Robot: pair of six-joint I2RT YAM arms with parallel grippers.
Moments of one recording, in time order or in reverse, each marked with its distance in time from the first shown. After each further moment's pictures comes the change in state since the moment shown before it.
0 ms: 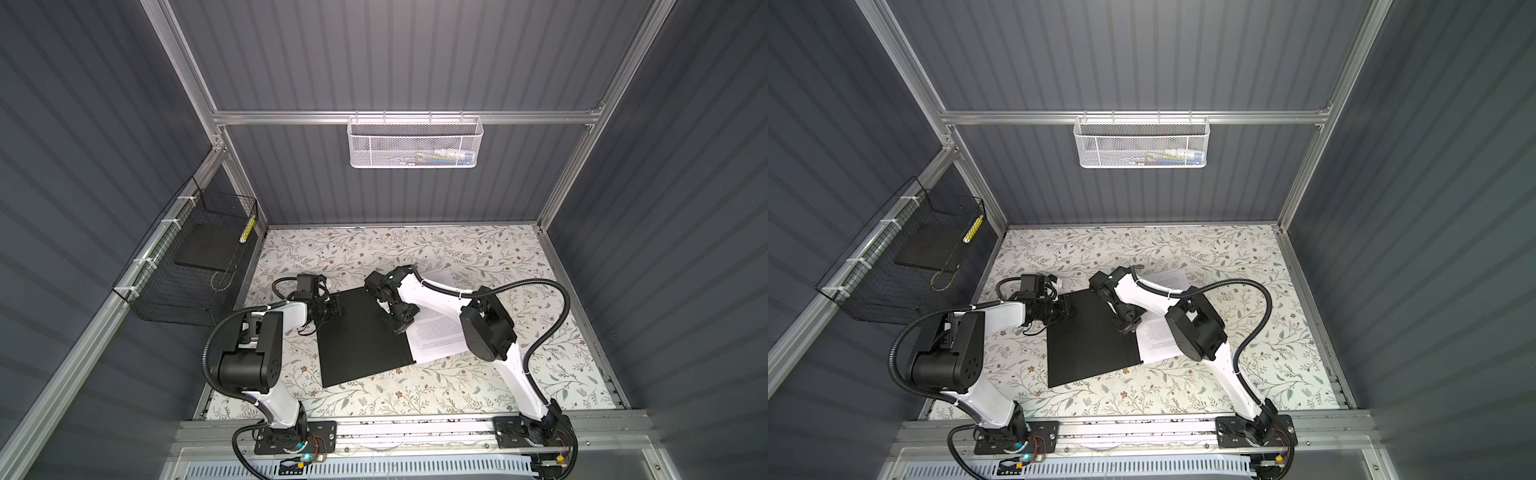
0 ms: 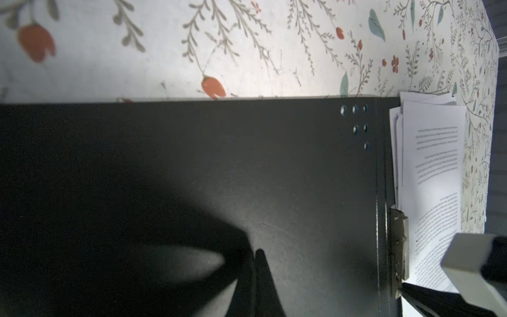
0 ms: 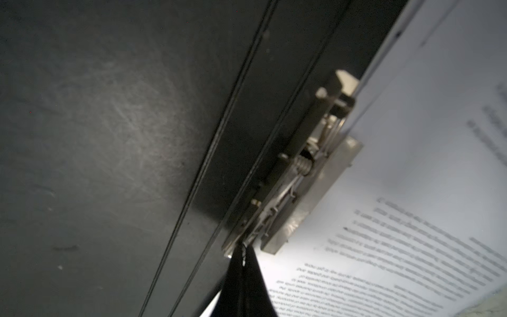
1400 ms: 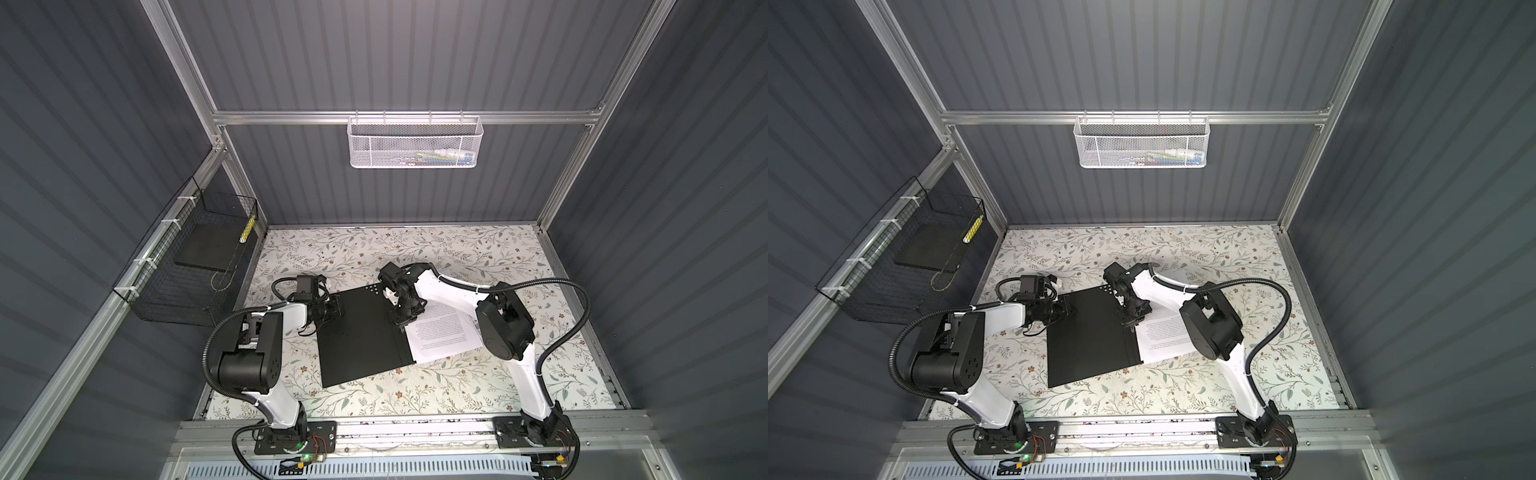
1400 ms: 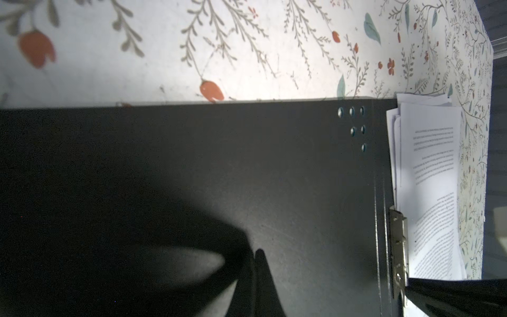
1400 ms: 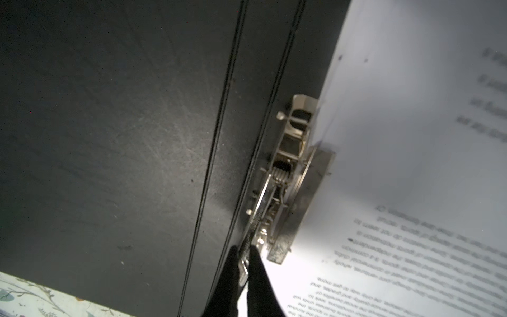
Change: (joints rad) left arm 0.000 -0.002 -0.013 0.029 0.003 0.000; right arm -0.082 -0.152 -0.201 0.240 -0.200 0.112
